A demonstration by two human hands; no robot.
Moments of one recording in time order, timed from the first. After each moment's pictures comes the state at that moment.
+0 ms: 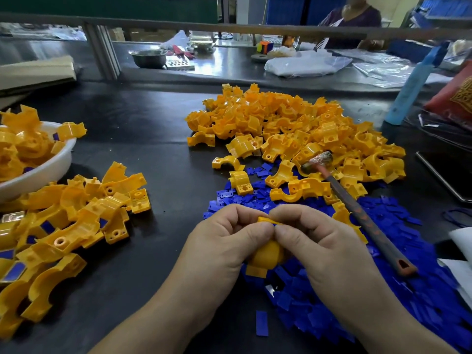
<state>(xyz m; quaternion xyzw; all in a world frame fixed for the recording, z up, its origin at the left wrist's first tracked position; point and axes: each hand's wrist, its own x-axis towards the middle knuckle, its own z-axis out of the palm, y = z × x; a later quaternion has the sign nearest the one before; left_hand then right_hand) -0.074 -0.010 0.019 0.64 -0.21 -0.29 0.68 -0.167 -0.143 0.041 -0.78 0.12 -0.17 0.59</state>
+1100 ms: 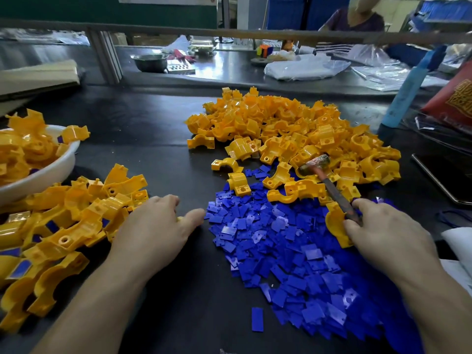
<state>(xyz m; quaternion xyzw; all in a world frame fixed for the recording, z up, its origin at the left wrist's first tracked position) -0.009 0.025 0.024 0.97 -0.16 -0.03 0.16 -0.175 -0.238 0.032 -0.92 0.38 -0.08 0.03</state>
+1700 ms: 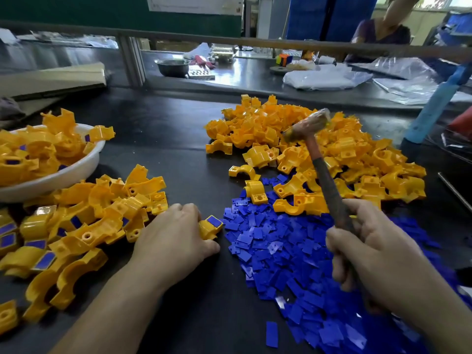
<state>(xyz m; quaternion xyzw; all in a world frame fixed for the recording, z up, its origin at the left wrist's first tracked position) -0.011 0.026 0.020 0.98 -0.17 -0.05 0.10 -0.175 -0.188 0.062 -0.85 0.20 -0.09 0.48</state>
